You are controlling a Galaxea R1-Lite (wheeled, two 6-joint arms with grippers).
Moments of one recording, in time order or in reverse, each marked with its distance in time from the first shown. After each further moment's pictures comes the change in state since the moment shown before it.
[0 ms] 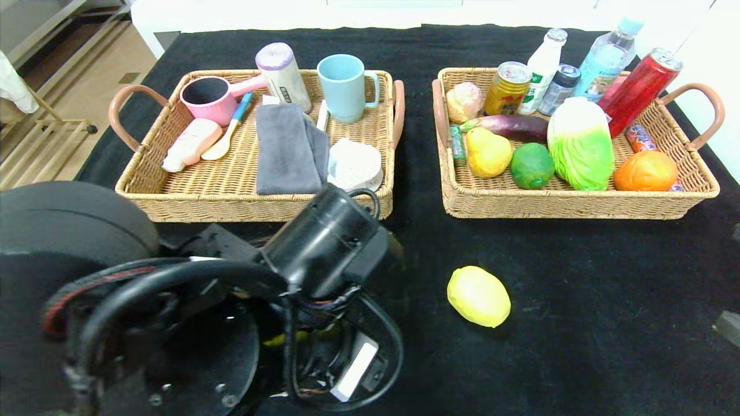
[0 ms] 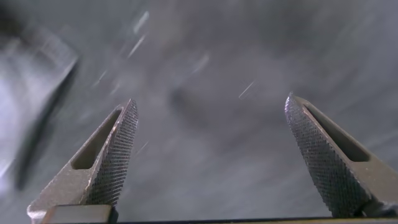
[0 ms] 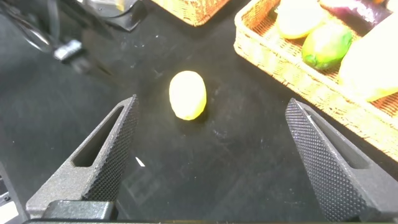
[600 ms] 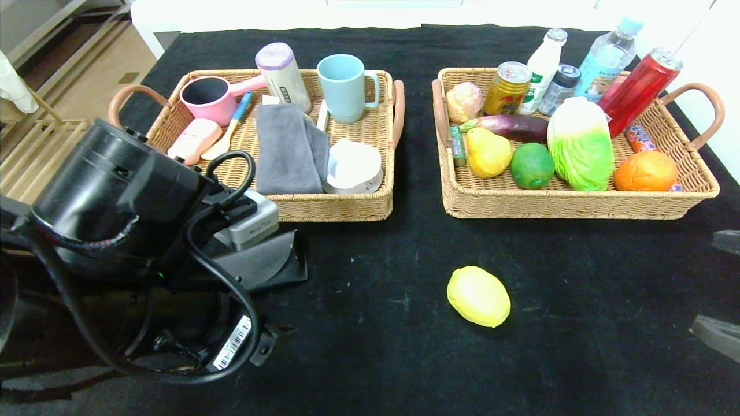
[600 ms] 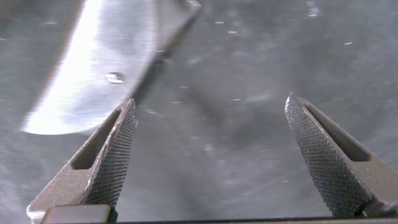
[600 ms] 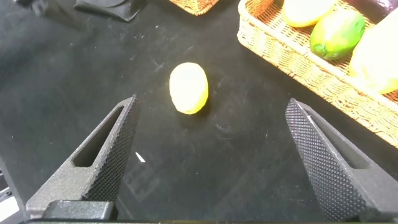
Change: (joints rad) left arm 0.257 -0.234 0.125 -0.010 -0.118 0.210; right arm 0.003 0.030 0.010 0.000 0.000 -0.001
